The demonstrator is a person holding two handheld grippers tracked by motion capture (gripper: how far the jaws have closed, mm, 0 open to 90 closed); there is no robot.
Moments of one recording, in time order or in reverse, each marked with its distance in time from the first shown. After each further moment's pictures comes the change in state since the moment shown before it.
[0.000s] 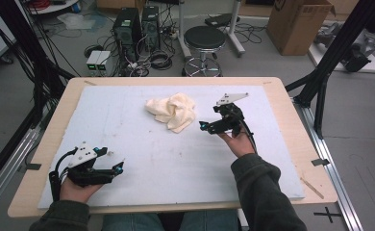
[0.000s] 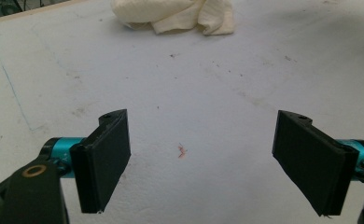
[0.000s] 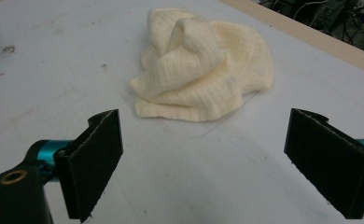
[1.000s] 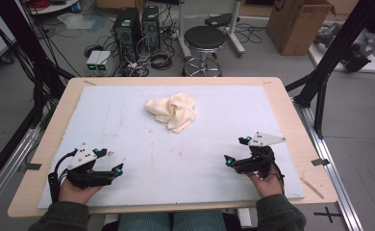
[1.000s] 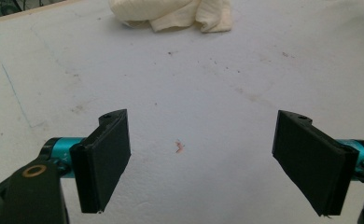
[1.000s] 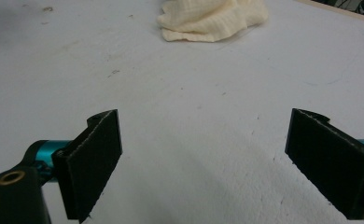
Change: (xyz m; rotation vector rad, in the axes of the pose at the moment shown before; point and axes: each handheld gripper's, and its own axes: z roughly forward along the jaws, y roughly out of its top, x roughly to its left) left arm -0.003 -0.001 -0.003 0.005 0.000 0.009; right arm 0.038 -0.104 -0.086 -0.074 -0.044 0.018
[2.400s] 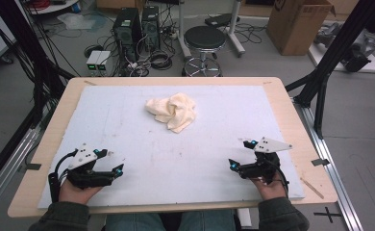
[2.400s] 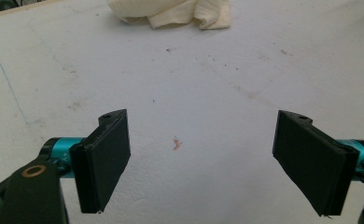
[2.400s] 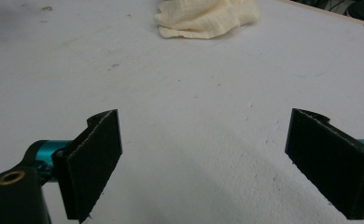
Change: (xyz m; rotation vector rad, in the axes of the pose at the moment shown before) left arm 0.000 0.000 0.001 0.014 -0.008 -0.005; right arm 0.004 -0.015 -0.015 -0.028 -0.025 0.004
